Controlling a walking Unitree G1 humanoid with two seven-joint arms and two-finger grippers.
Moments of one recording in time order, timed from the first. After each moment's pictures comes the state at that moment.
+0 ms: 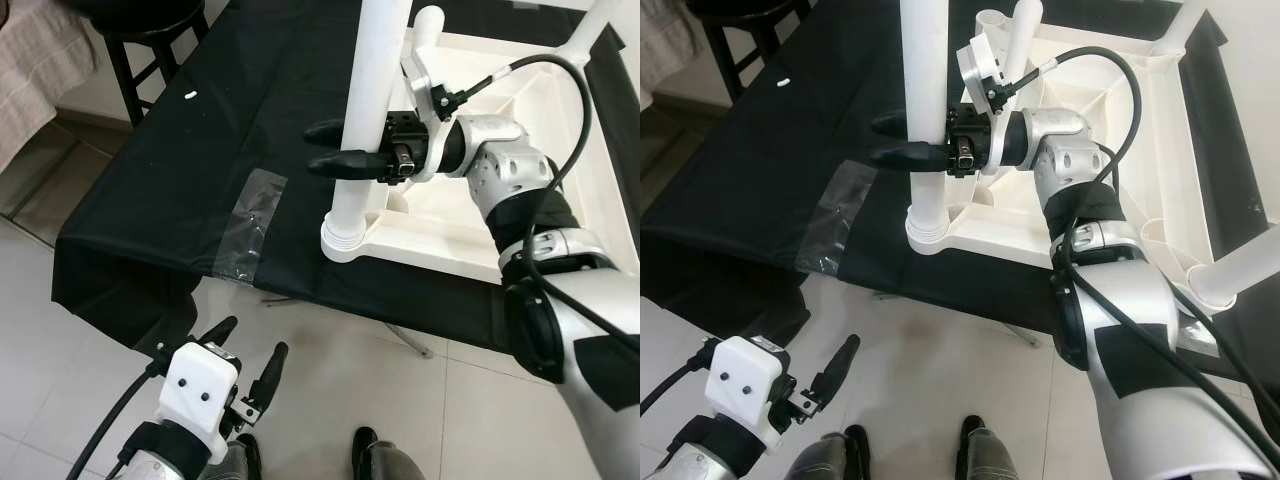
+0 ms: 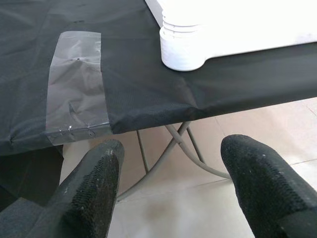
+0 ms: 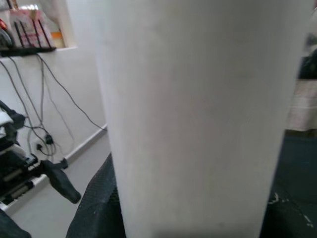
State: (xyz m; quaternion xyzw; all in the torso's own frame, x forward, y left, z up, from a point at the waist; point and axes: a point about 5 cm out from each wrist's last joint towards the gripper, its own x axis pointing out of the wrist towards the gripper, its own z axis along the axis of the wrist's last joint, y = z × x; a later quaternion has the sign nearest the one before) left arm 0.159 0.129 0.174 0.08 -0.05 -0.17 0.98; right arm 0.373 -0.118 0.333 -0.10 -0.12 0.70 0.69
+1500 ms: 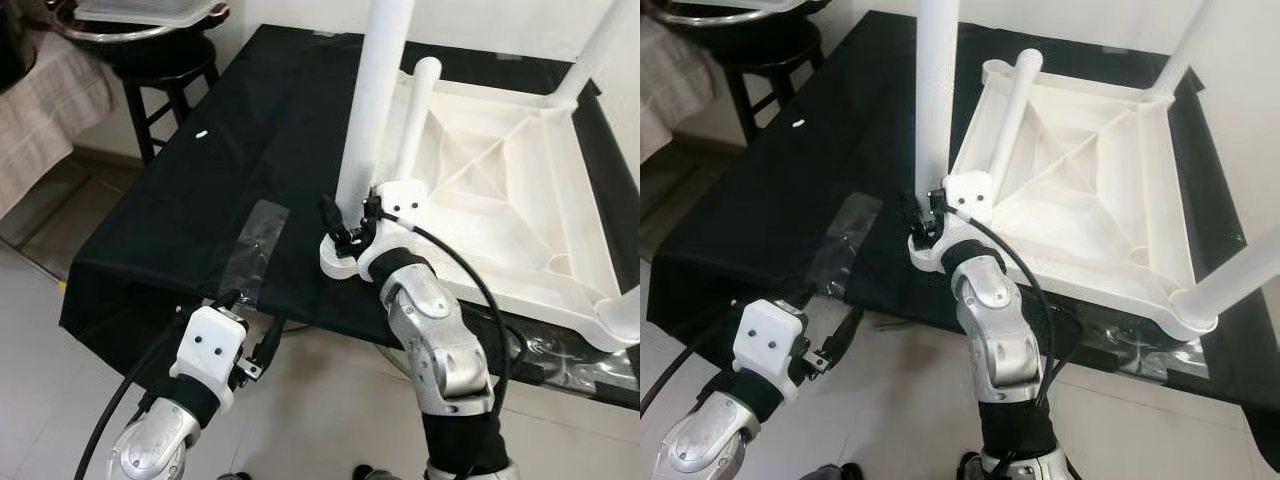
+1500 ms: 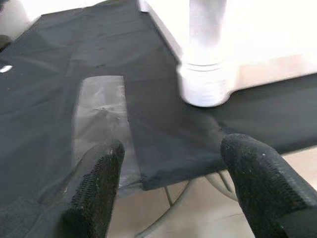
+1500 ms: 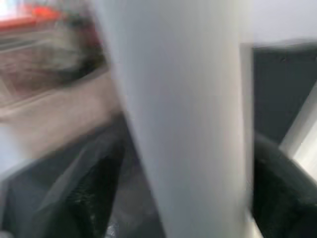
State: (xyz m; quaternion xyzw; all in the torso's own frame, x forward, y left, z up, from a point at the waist) left arm 0.197 0.132 0.166 0.10 -0.07 -0.17 0.98; right arm 0.317 -0.077 0.260 0.04 -0.13 0.35 0.93
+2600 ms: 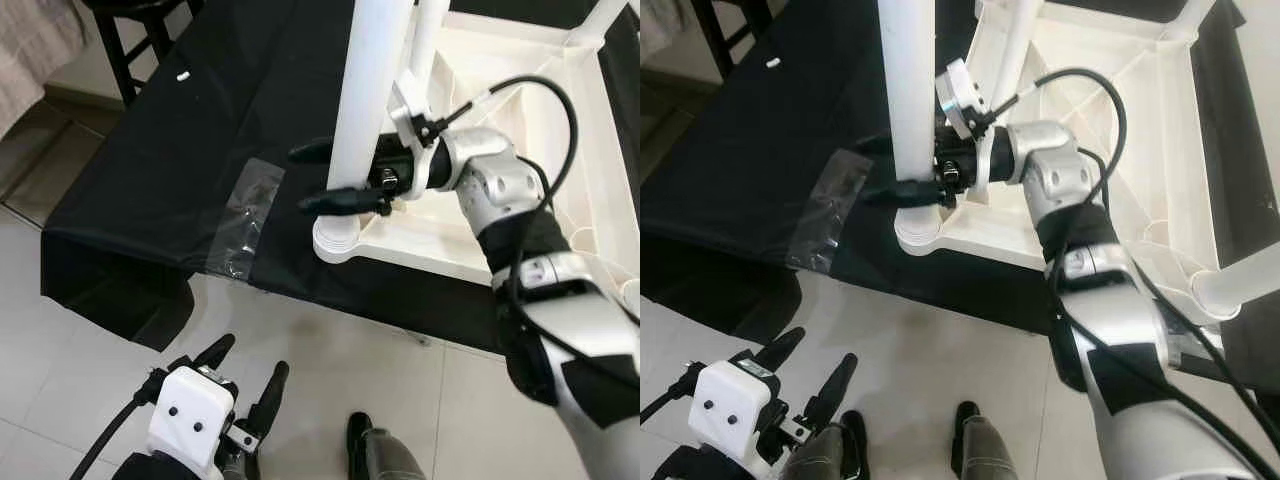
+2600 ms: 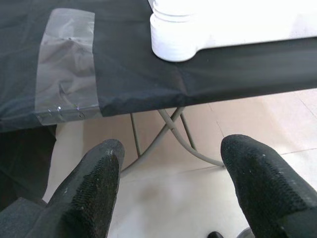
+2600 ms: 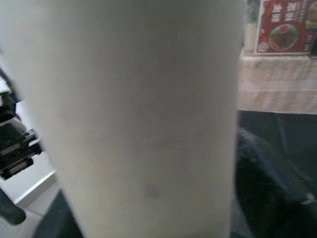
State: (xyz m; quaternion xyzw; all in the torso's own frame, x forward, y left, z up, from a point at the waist) left arm 0.131 0.127 0.181 0.07 -0.04 -0.17 0.98; right arm 0.362 -0.099 0.323 -0.12 -0.10 0.74 0.65
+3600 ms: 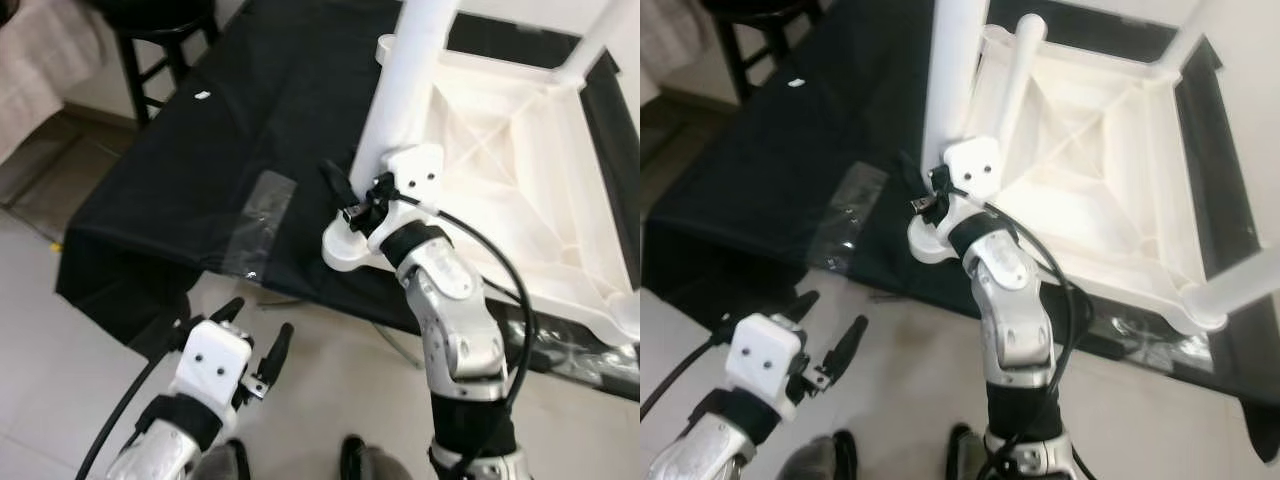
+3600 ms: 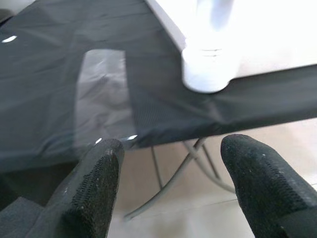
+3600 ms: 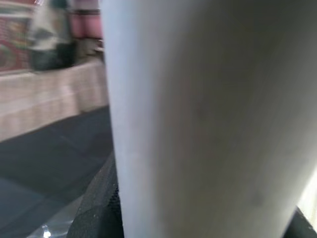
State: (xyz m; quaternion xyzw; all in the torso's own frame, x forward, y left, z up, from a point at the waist) left arm 0.185 0.125 0.172 0.09 -0.07 -0.17 0.98; right arm 0.310 -0.088 0.249 -0.03 -0.16 0.16 0.97
